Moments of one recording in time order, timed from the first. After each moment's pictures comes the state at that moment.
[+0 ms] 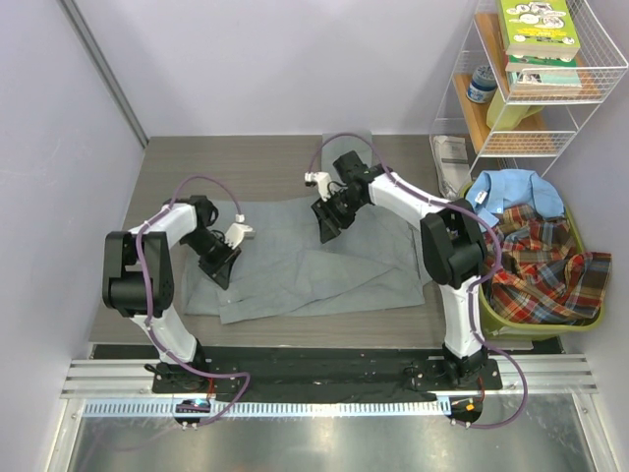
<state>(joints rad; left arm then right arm) -0.02 1.75 1.08 -1.05 0.43 0.79 0.54 2.11 1.67 -0.73 -0.53 -0.29</state>
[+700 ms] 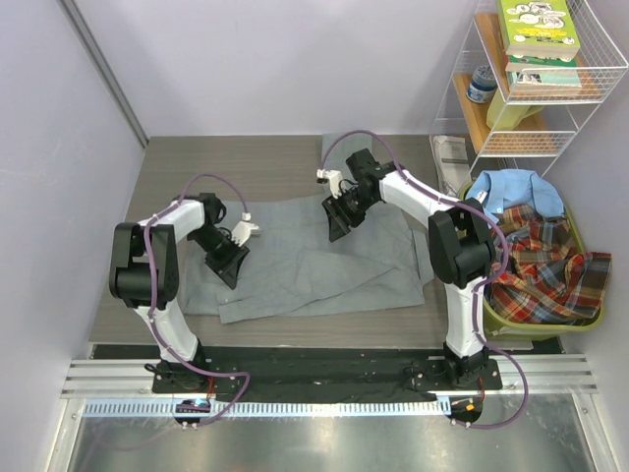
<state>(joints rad) -0.07 1.82 1.13 -1.04 0.43 0.75 0.46 2.07 1.64 -0.77 -0.58 -0.29</state>
